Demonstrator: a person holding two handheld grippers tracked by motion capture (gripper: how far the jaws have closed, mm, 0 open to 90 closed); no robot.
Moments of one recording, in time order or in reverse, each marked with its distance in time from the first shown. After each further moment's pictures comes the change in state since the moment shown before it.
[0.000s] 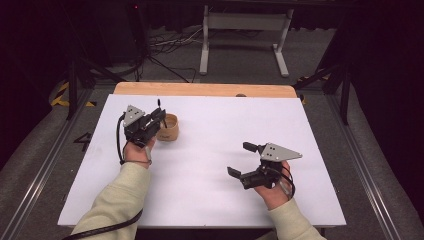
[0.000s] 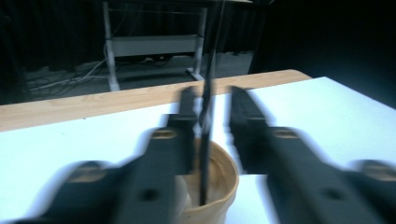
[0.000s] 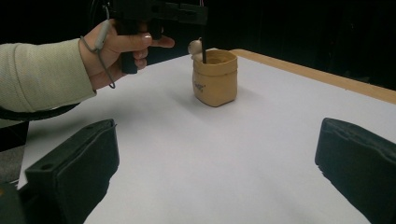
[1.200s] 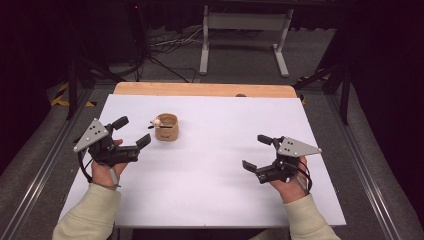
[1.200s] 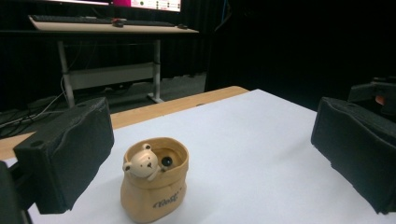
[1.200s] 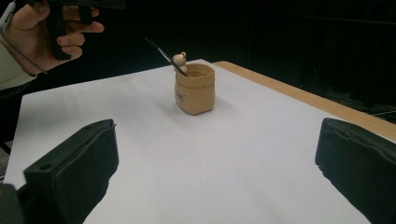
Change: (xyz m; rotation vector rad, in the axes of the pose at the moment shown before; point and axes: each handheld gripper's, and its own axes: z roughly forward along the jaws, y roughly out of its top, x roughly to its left) left arm 0.005 0.007 -0.105 -0.097 -0.194 0.079; right arm -0.023 0.013 -0.034 -0.030 -0.025 -0.063
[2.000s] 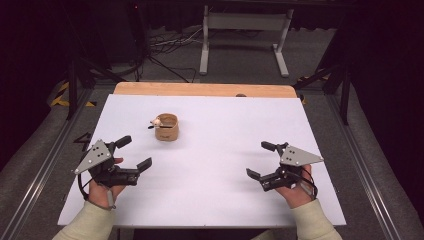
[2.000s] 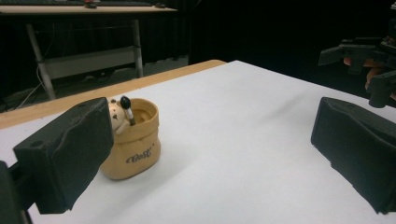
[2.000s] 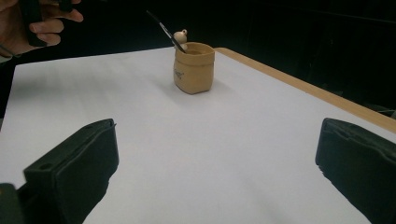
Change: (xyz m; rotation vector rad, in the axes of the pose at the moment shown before) left arm -0.020 -0.033 -0.018 0.076 -0.069 0.045; right arm 0.004 -0.020 -0.011 0.045 -0.014 -0.059
